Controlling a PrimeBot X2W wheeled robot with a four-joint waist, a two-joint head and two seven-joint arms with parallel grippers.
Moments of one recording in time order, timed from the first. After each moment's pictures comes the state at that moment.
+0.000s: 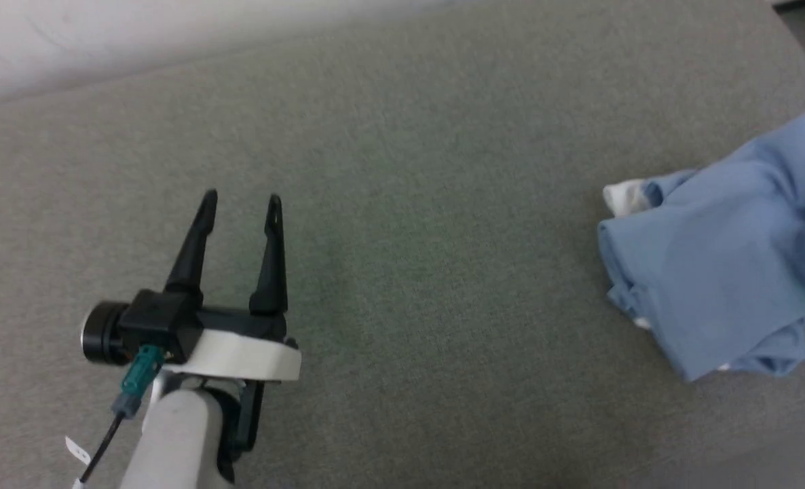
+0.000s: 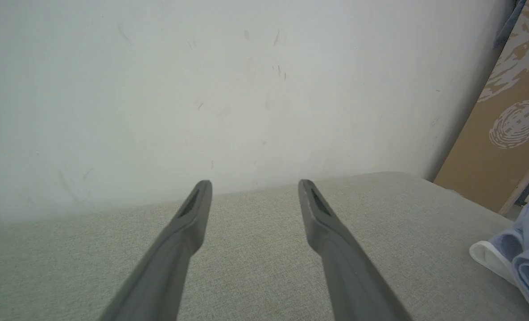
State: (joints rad) left arm -0.20 0.13 -0.14 -0.01 -0.17 0.03 -0.24; right arm -0.54 -0.52 0.08 0.66 0.39 0.13 0.25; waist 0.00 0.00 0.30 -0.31
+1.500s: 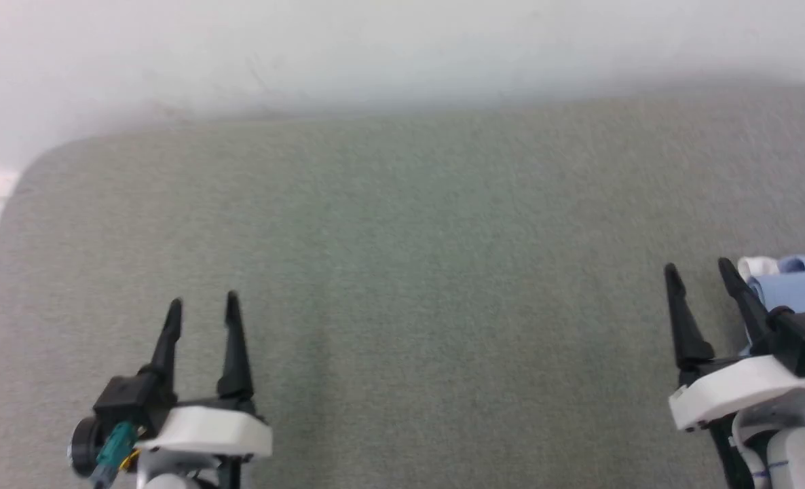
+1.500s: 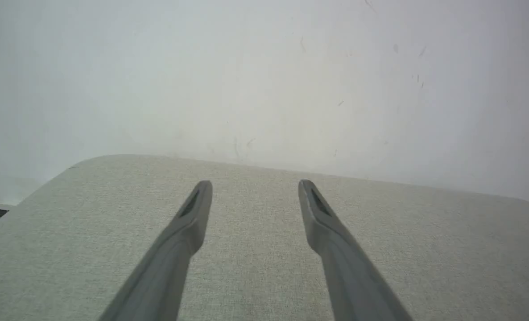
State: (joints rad) left arm -0.01 0.08 -0.03 0.05 -0.23 0.06 -0.26; right arm -0.08 -0.13 -0.06 0.12 0.16 0.13 -0.12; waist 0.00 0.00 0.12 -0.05
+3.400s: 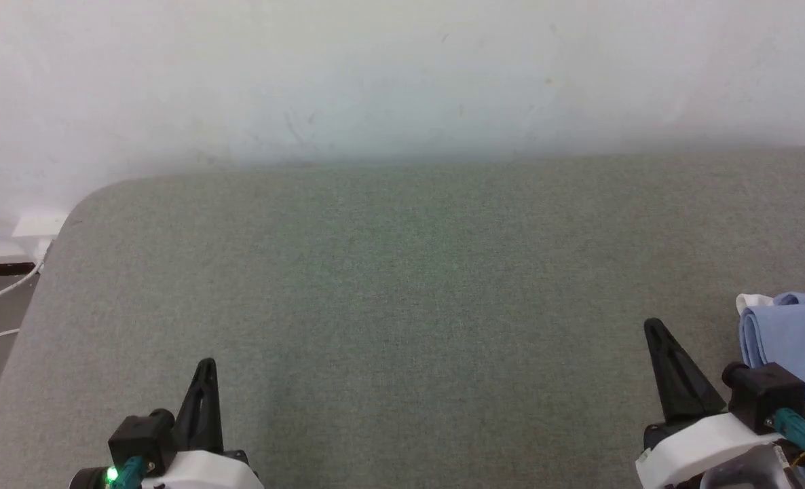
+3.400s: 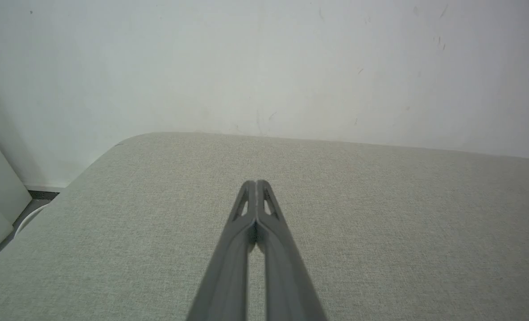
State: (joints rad) left arm 0.09 0.10 -0.01 0.10 -0.17 0.04 -0.19; right arm 0.10 -0.06 0.00 -0.06 0.12 0.13 -0.04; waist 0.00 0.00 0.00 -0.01
